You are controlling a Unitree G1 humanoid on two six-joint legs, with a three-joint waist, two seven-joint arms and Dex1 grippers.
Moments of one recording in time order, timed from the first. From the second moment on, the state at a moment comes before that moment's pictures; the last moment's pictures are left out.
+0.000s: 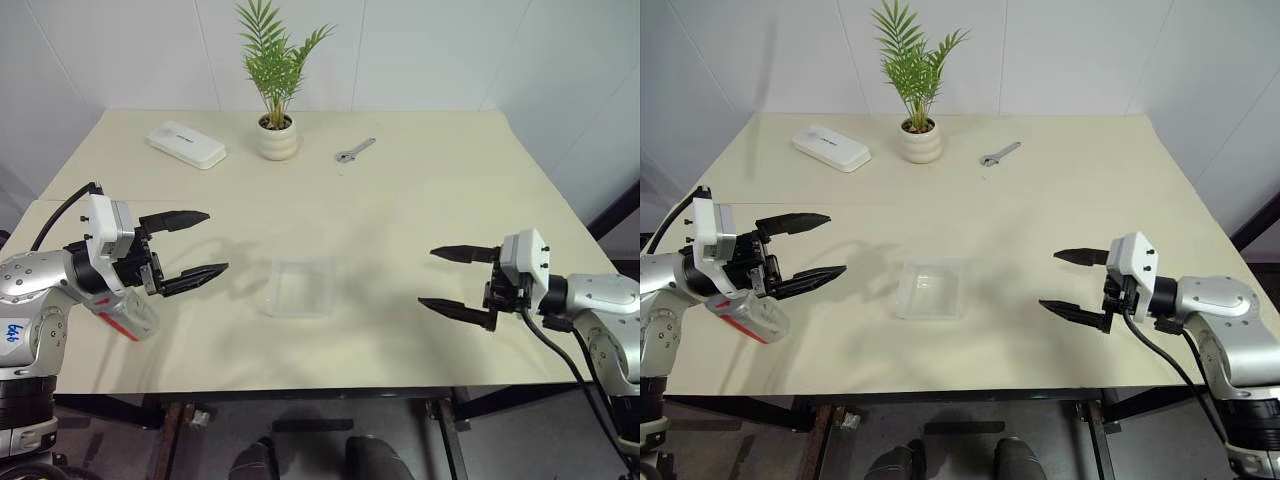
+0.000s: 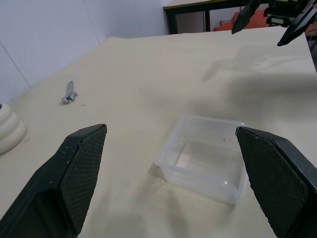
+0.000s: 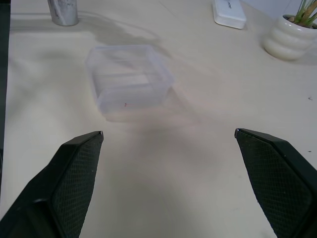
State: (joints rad) left arm -0.38 0.84 0.30 -0.03 -0.58 0.20 -1.11; right arm -0.31 -0.80 -0.16 -0.13 0.50 0.23 1.16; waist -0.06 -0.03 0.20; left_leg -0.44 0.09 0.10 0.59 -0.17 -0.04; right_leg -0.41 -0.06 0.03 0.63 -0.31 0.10
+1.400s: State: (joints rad) left arm 0.56 0.22 0.91 -0.53 -0.59 0.12 -0.67; right arm -0.69 -0.49 0.08 0.06 0.49 0.20 1.30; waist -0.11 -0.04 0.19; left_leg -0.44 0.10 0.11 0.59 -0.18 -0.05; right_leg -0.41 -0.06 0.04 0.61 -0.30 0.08
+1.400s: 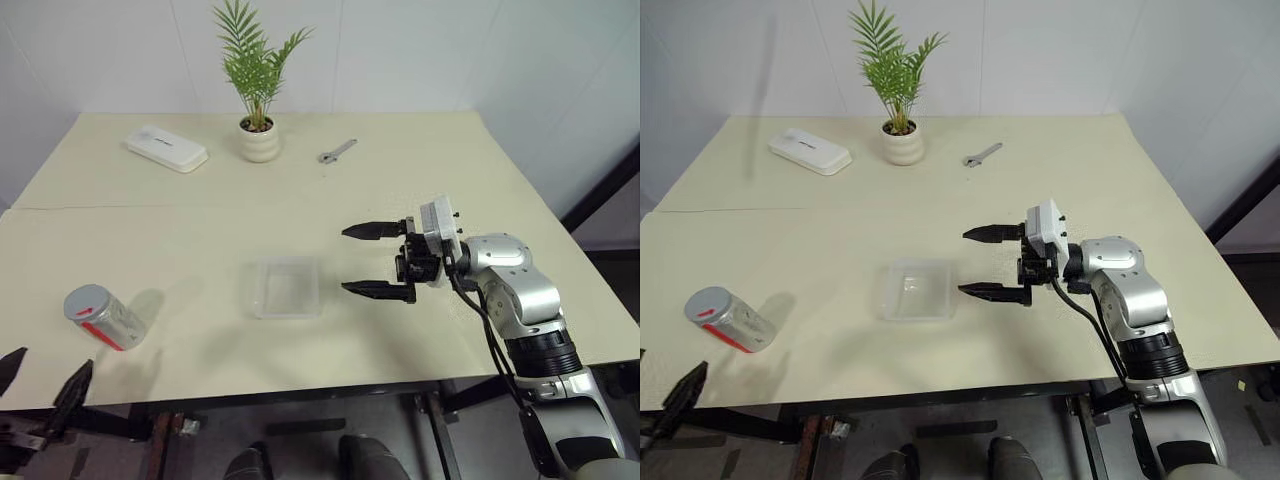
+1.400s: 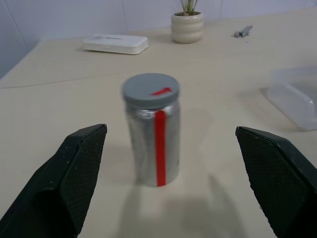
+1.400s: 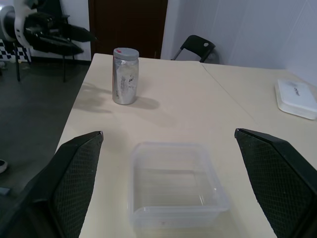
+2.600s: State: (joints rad) left arm 0.17 0.28 0.58 -0.17 -0.31 -0.10 -0.31; right arm -0.68 -0.47 0.08 -0.08 0.50 0.26 1.20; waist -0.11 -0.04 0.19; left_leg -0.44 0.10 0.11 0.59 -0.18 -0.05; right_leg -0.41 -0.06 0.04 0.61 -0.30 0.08
